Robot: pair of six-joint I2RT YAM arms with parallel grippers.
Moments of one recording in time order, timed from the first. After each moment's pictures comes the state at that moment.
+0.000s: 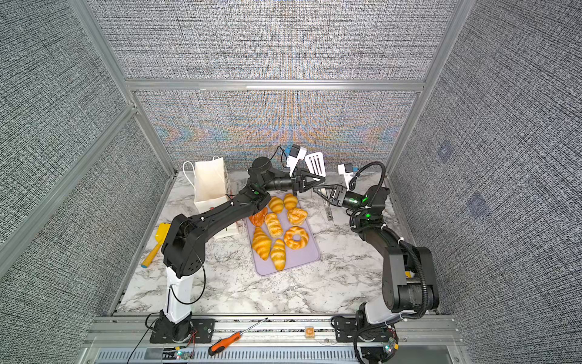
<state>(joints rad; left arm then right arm) -0.73 2.07 1.73 0.61 0.94 -0.63 0.01 1.52 0.85 0.97 -1.19 1.16</state>
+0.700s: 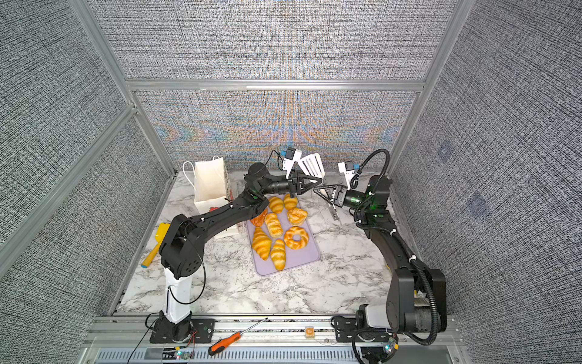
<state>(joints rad) -0.71 2.05 1.63 0.75 0.93 -0.73 0.00 1.38 0.95 0.40 -1.15 0.73</state>
